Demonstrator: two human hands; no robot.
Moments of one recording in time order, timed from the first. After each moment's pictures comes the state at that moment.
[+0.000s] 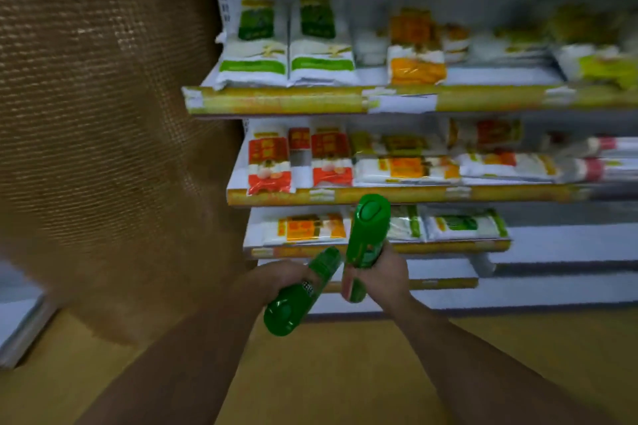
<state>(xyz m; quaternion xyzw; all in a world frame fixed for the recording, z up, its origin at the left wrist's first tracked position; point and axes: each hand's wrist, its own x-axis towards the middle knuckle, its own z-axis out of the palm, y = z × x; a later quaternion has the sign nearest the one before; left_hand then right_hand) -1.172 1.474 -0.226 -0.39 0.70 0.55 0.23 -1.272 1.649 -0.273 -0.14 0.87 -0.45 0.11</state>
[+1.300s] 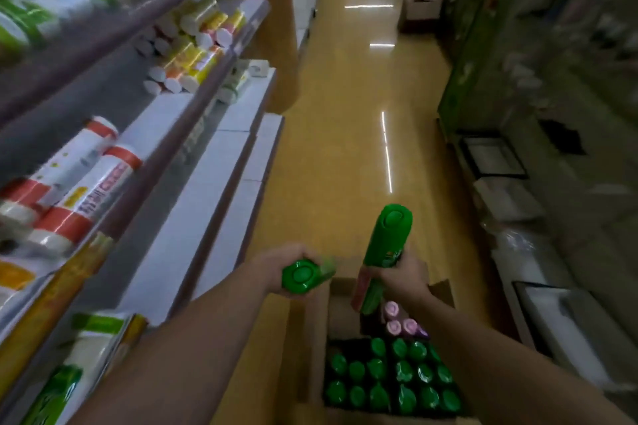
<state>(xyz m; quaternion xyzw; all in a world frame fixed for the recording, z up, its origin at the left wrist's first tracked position) -1.537 2.135 -0.278 0.02 0.73 0.31 0.60 -1.338 2.263 -0.337 0.50 0.65 -0.55 -0.15</state>
